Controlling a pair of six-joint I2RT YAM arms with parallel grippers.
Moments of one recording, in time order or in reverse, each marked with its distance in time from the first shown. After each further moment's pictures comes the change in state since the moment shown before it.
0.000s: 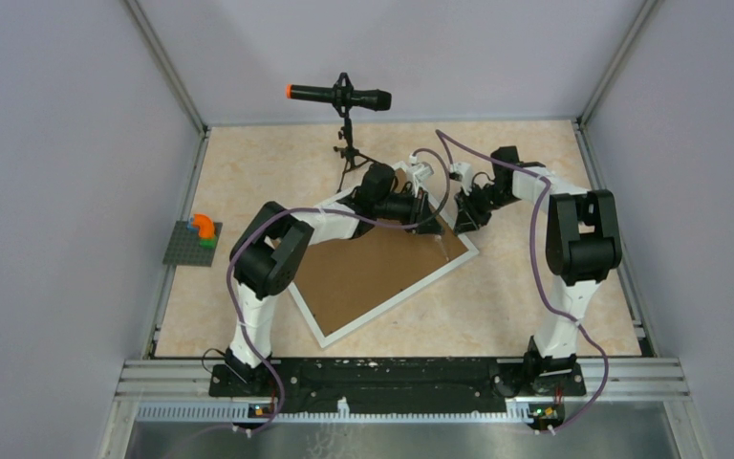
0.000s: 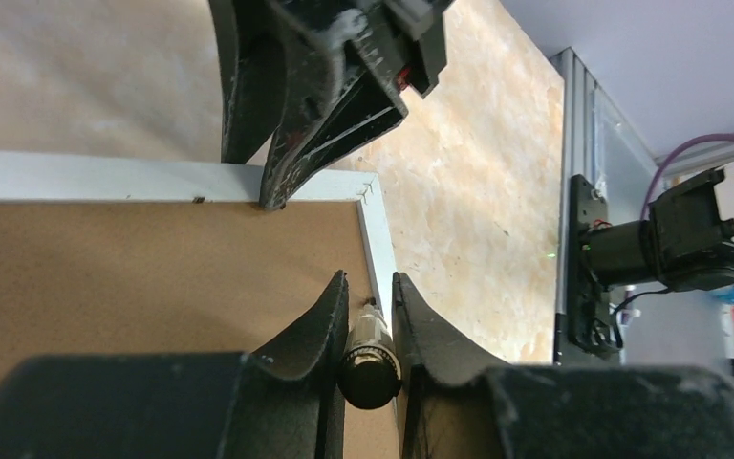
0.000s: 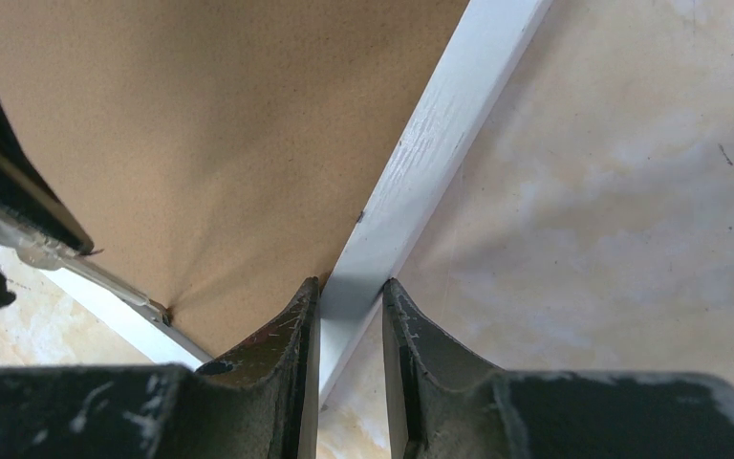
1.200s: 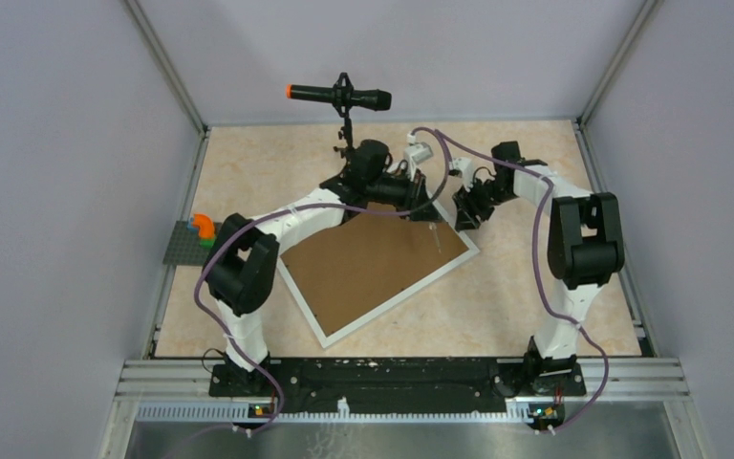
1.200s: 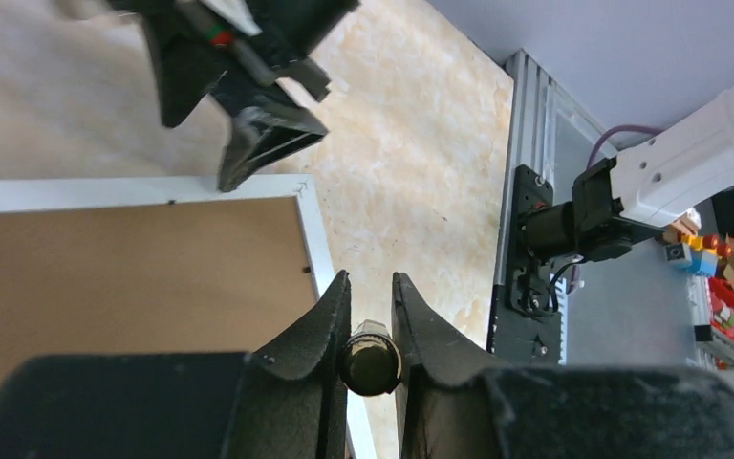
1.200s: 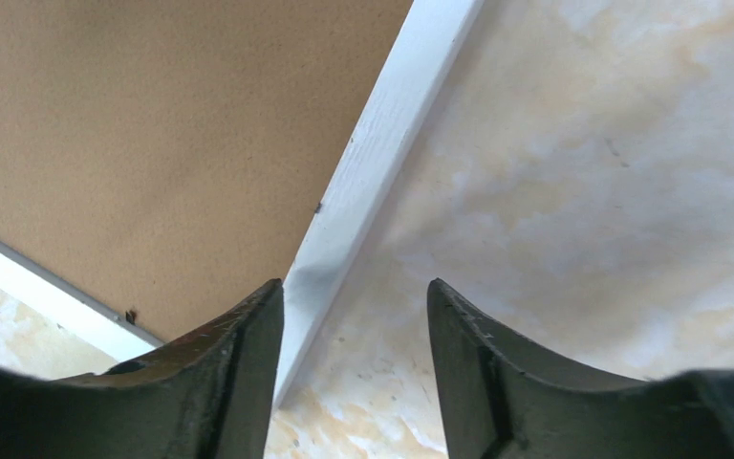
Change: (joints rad) left arm -0.002 -0.205 0.099 -0.340 0.011 0.140; right arm 0.002 -0.035 0.008 0.028 0.079 0.002
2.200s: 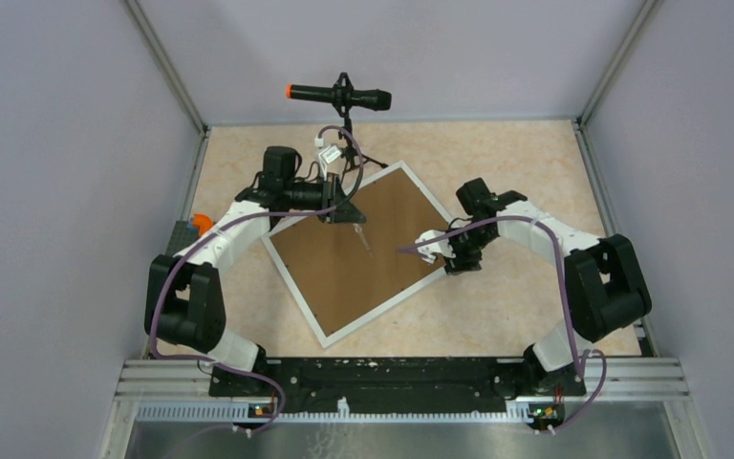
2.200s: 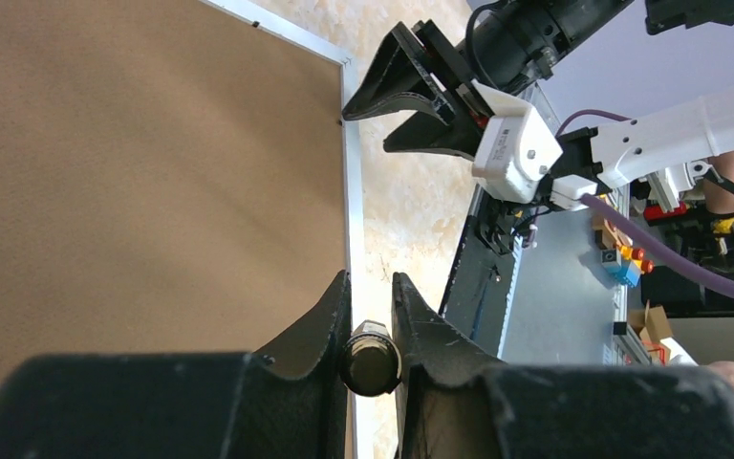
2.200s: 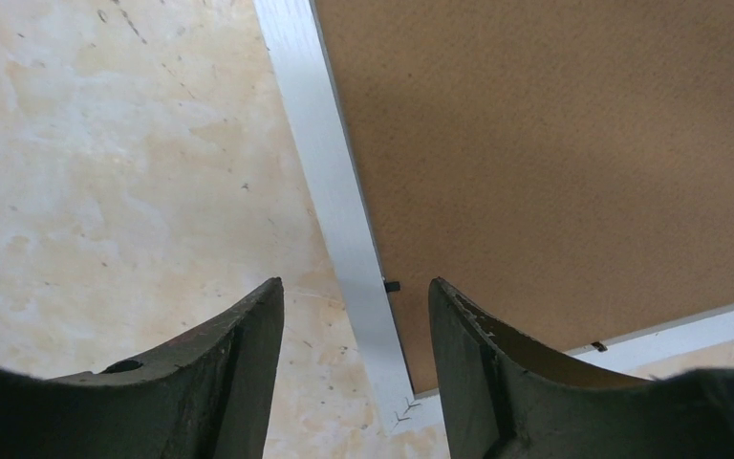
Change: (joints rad) left arm 0.397 -0.346 -0.307 -0.250 0.210 0.058; right arm 0.303 -0.352 -0.298 -0.195 0.127 -0.737
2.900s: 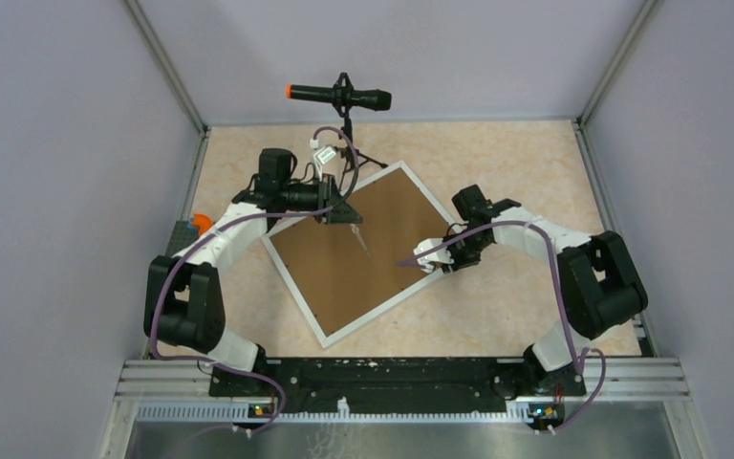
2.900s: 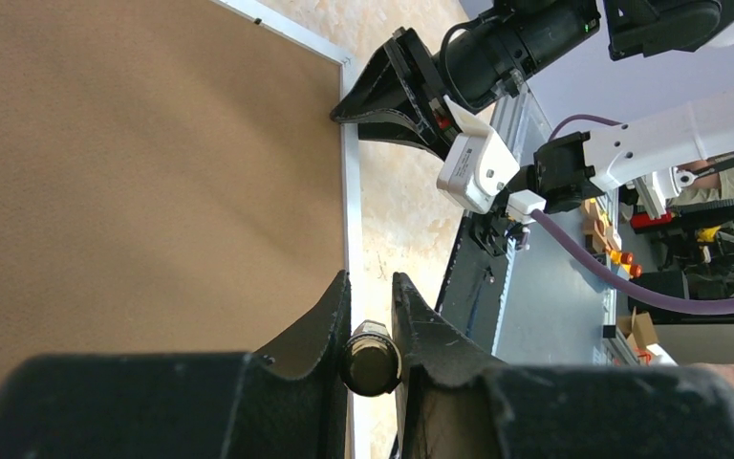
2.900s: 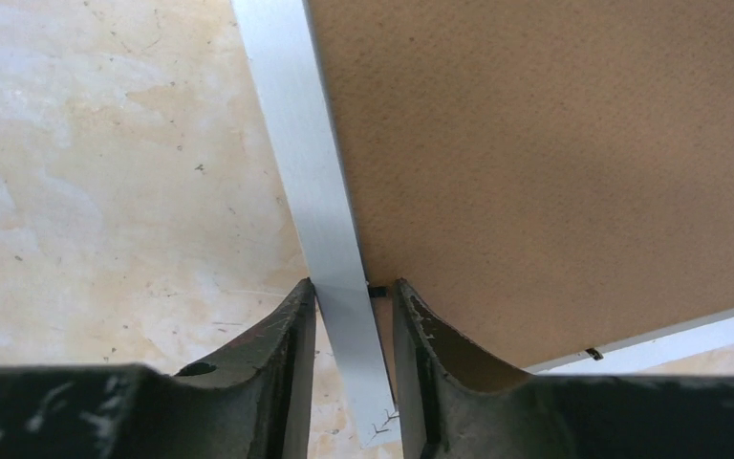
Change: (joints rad) left arm 0.028 -0.008 -0.027 0.024 0.026 -0.016; right arm 0.018 0.039 -0.060 0.134 0.105 -0.046
